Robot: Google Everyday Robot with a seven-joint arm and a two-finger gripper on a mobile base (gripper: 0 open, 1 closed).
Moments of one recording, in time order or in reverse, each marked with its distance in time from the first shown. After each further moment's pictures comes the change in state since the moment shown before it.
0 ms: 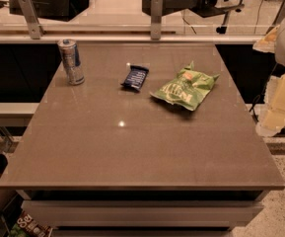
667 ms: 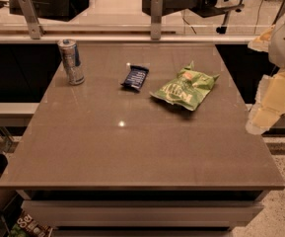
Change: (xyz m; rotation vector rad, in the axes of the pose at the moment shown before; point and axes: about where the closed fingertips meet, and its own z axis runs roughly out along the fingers) arm -0.011 -0.003 0.005 0.020 -0.053 0.017
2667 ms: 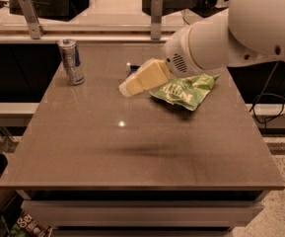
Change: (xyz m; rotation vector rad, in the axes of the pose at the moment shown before) arm -0.186 -0.035 0.088 0.067 -0.573 0.396
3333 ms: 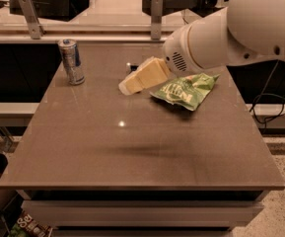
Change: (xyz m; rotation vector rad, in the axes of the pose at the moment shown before) arm -0.003 0.000 0.000 0.015 0.000 0.001
